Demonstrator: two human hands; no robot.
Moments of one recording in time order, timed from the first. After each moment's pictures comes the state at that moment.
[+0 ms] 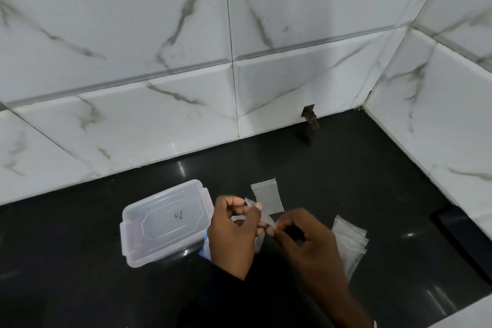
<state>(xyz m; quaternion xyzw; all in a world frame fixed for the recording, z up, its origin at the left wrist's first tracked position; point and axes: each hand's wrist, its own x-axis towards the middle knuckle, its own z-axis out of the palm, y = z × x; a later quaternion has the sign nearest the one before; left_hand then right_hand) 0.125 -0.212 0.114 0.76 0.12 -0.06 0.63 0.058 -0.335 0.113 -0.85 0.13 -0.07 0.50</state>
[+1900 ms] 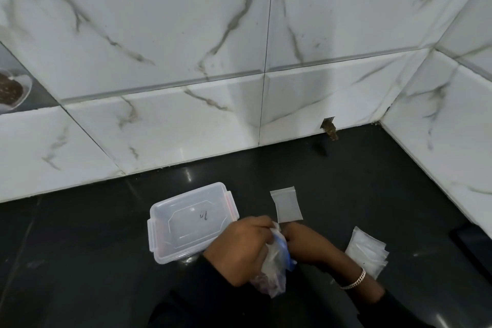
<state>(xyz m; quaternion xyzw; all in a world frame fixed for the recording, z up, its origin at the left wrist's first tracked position) 0.144 -0.134 0.128 0.88 -0.43 -0.05 0.21 0.124 -0.325 0.067 -0.89 0.02 0.30 0.34</state>
